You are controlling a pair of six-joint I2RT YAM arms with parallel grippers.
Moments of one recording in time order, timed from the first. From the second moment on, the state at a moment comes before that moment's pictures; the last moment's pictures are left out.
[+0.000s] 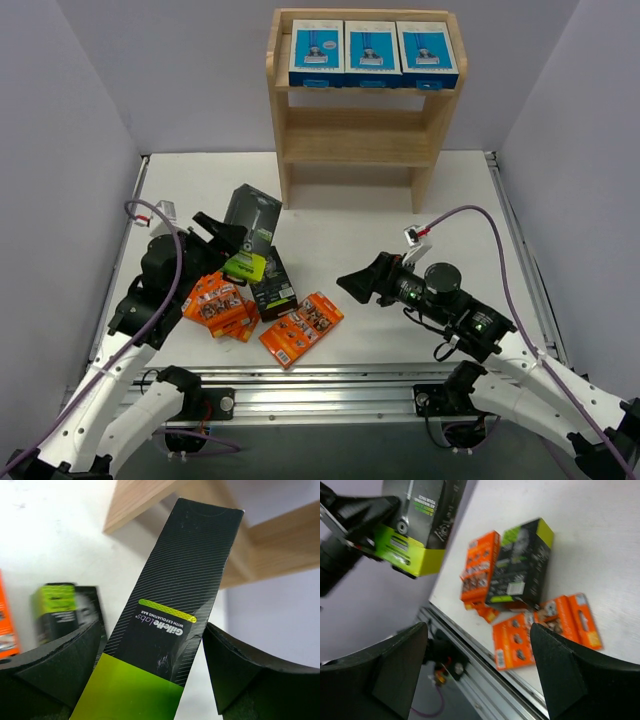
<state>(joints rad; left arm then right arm) -0.40 0.77 0.84 -0.40 -0.16 -0.88 0.78 0.72 0.60 -0.11 -0.09 0.80</state>
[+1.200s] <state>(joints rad) -0.63 0.72 0.50 0.33 -0.43 -1.65 1.21 1.31 0.80 0.64 0.52 1.10</state>
